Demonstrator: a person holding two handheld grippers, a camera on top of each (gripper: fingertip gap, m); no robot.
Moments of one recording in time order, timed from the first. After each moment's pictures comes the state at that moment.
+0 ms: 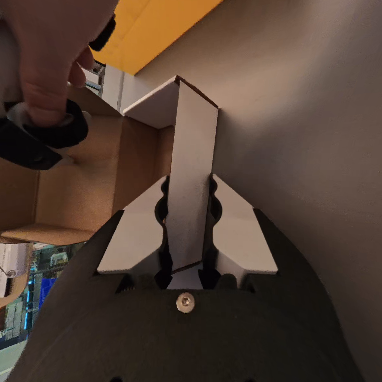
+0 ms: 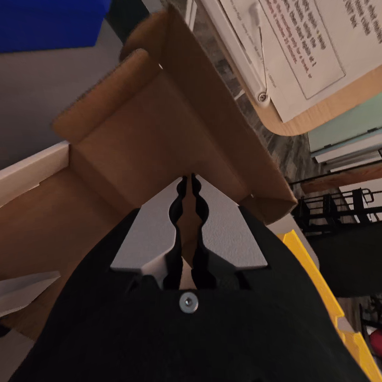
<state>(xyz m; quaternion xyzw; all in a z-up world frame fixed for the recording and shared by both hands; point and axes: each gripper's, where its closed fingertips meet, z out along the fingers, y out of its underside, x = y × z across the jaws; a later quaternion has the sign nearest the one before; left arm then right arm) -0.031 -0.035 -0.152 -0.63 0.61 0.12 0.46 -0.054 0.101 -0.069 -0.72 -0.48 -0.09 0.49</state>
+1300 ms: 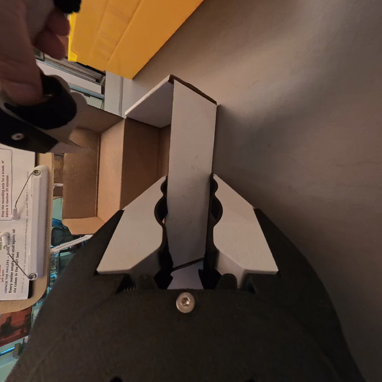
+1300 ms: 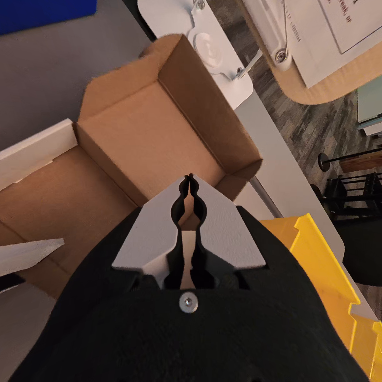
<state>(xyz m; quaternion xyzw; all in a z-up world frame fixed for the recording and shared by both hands) -0.037 -0.037 -0.150 -0.60 0.64 0.14 0.46 -0.038 0.096 -0.076 -0.77 -0.48 -0.06 0.41</state>
